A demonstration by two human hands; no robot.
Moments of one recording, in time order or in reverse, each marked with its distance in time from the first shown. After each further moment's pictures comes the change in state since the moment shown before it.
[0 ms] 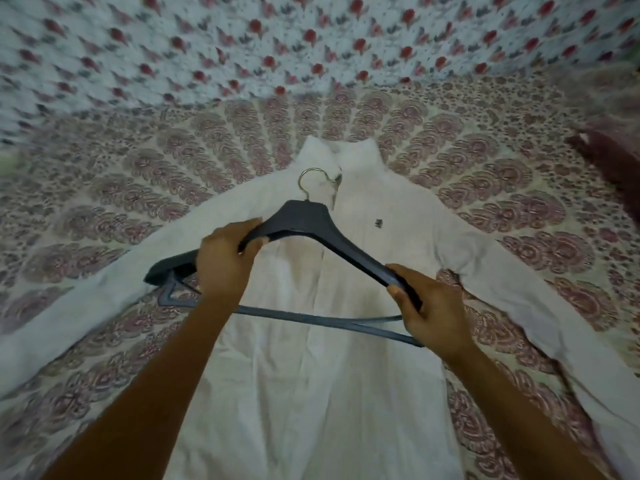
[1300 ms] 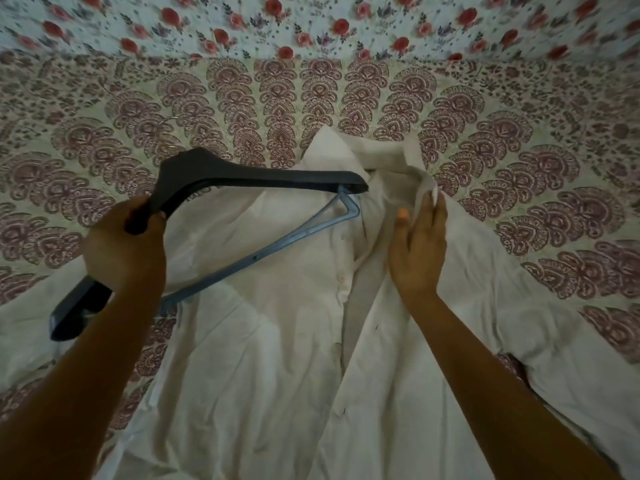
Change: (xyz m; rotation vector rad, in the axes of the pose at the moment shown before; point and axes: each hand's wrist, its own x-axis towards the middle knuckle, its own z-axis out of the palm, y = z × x) left_hand 0.122 -0.103 0.065 -0.092 0.343 -0.612; right_hand 0.197 0.072 0.139 -0.008 0.207 0.385
